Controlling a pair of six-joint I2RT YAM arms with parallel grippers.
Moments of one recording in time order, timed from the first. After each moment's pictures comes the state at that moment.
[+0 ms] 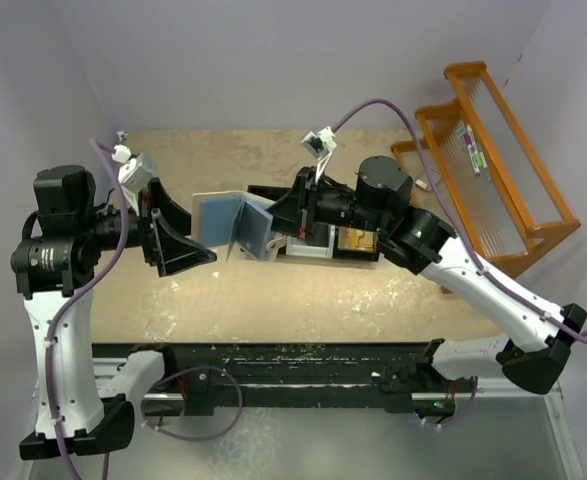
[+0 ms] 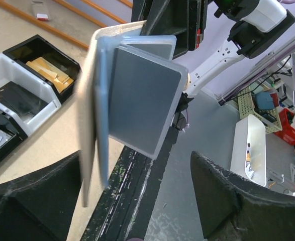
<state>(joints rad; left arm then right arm) 0.08 0.98 1.55 -1.15 1.34 0.12 0.89 1.27 1.40 -0.16 -0.43 0.61</state>
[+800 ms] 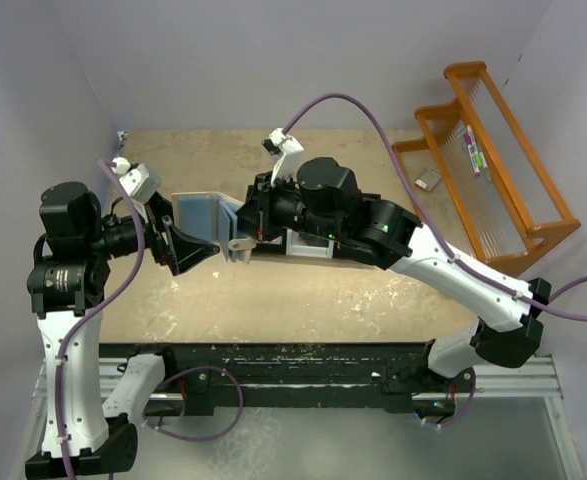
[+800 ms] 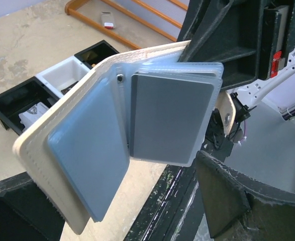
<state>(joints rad) 0.08 0.84 1.32 -0.85 1.13 0.03 1.09 1.48 1.74 -0.51 0.02 0.61</state>
